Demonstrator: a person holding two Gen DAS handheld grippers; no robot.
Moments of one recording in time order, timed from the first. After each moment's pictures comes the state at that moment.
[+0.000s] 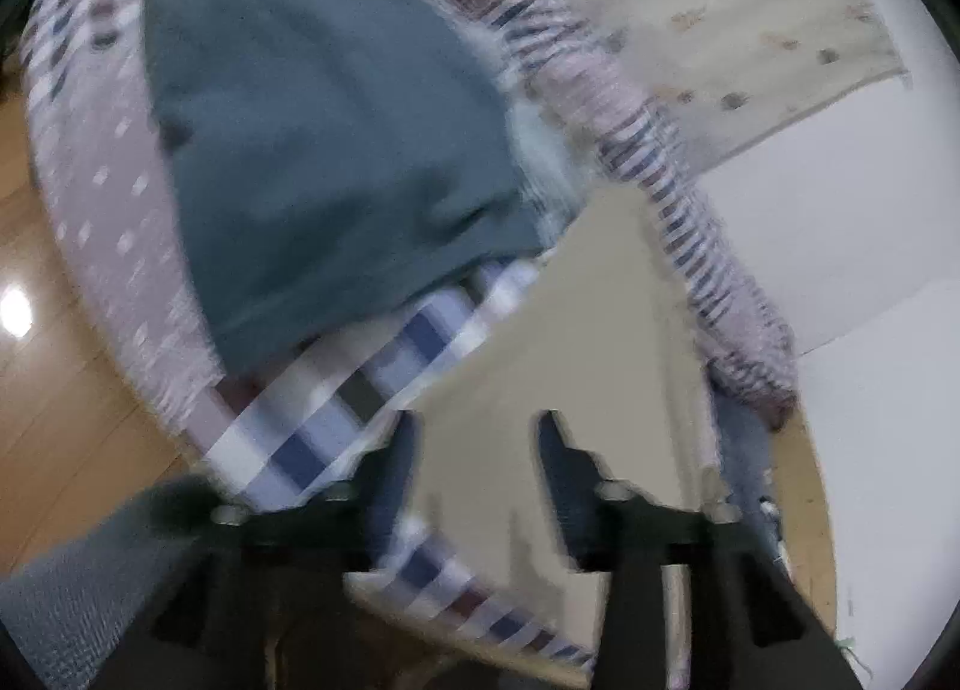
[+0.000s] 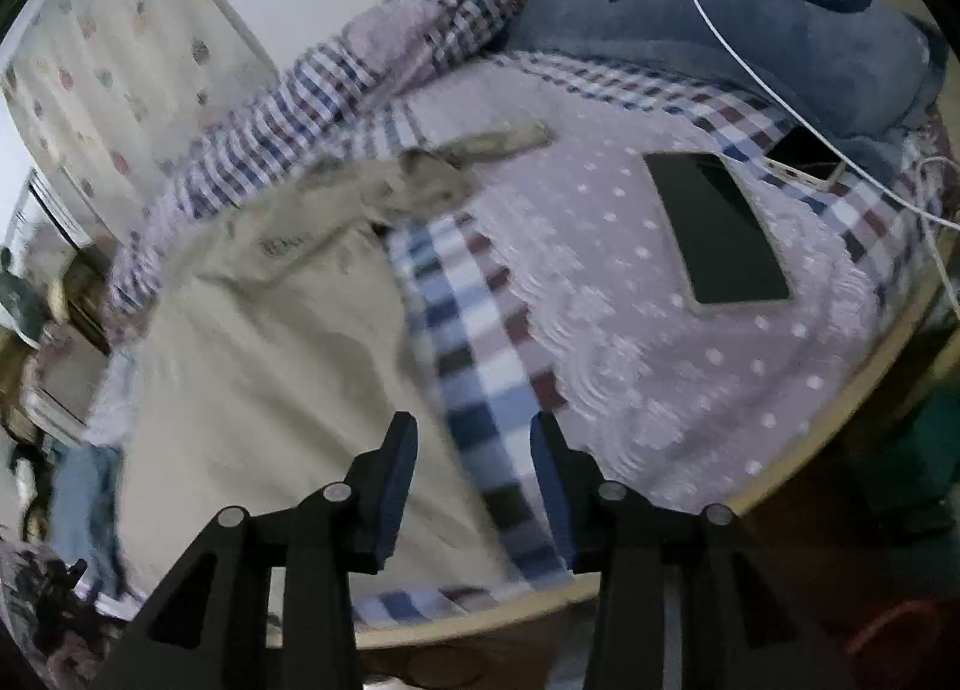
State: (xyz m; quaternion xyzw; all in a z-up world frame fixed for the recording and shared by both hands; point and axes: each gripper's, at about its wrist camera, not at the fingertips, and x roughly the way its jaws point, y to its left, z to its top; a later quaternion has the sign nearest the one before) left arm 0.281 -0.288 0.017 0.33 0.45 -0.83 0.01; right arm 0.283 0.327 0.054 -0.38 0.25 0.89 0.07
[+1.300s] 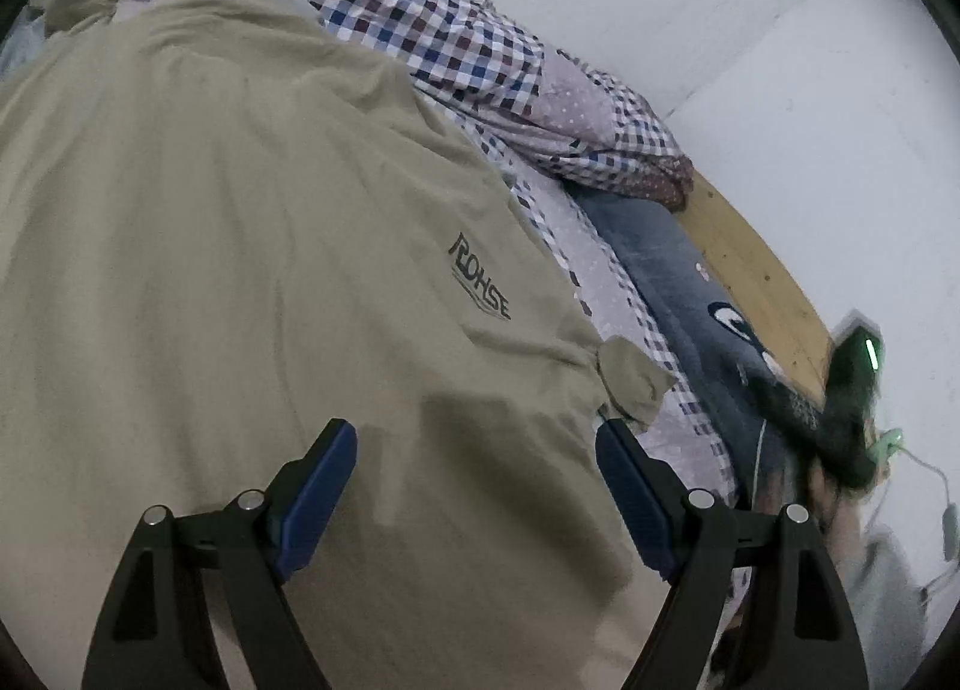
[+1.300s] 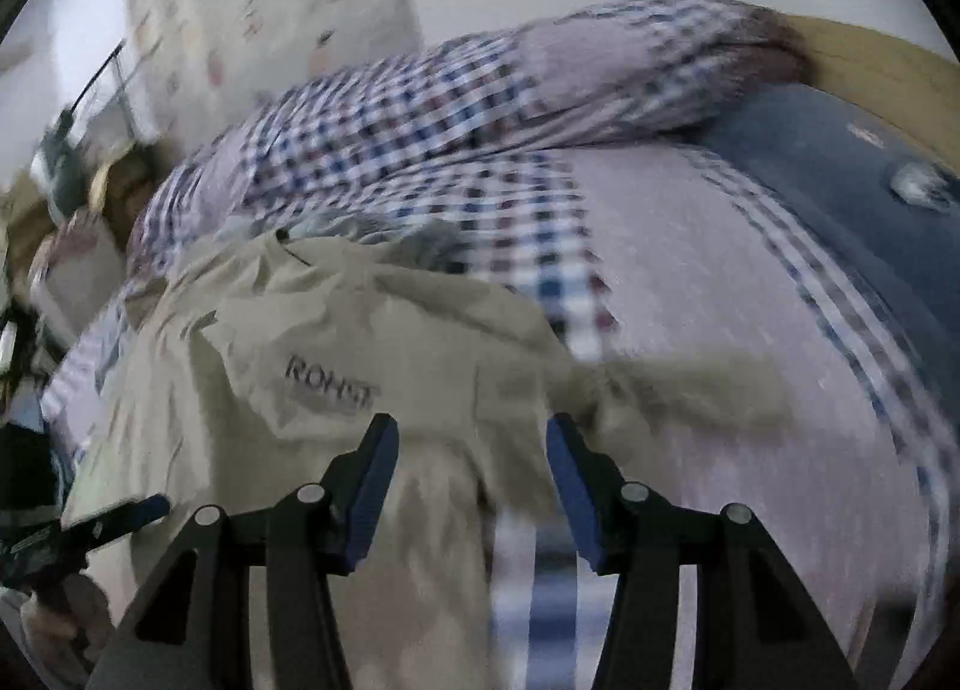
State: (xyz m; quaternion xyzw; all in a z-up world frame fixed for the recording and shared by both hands) left arm -0.011 -0.005 0.019 0.40 0.25 -0.85 -0.26; right arm -0.044 0.302 0.089 -0.38 0.06 0.92 -0.06
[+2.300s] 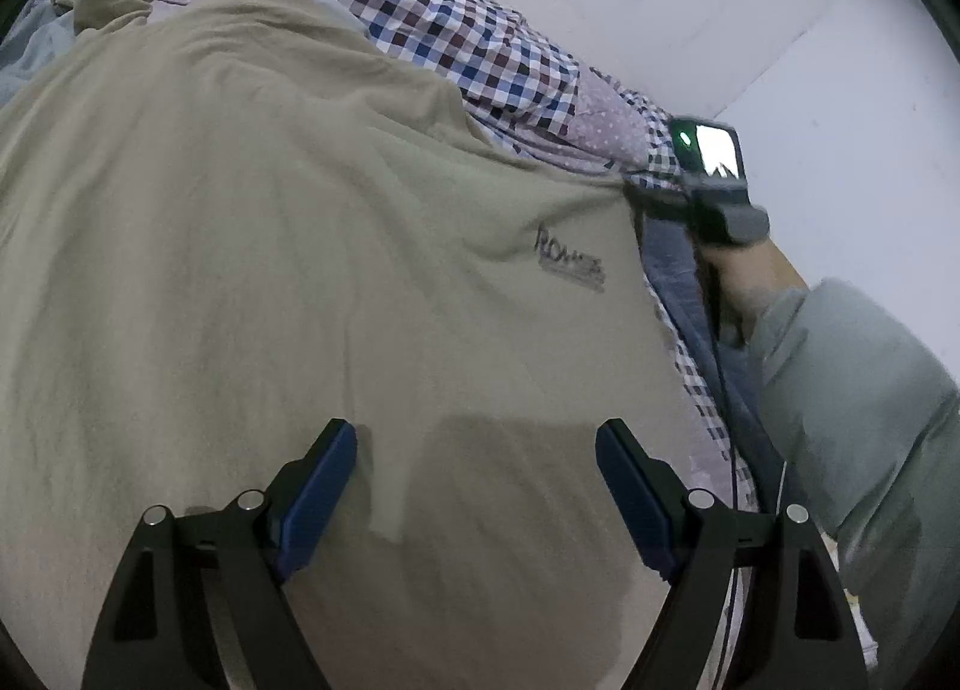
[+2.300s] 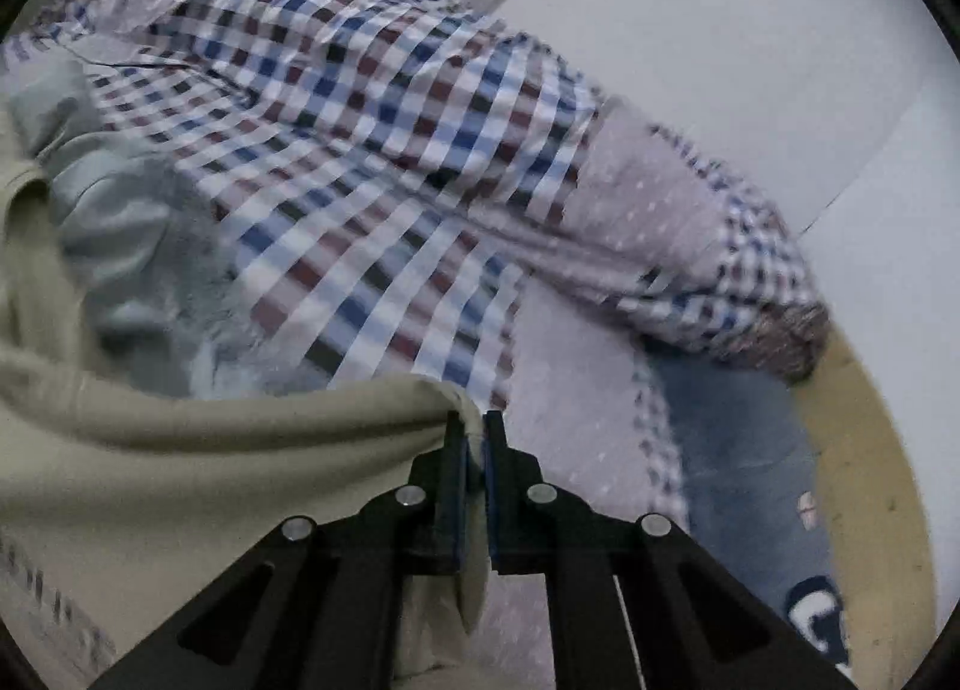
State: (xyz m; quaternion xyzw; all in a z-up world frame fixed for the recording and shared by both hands) left arm -0.024 -0.025 0.003 0.40 0.25 -0.85 -0.23; right arm -0.304 0.221 0.091 -0.35 -0.31 0.88 0.07
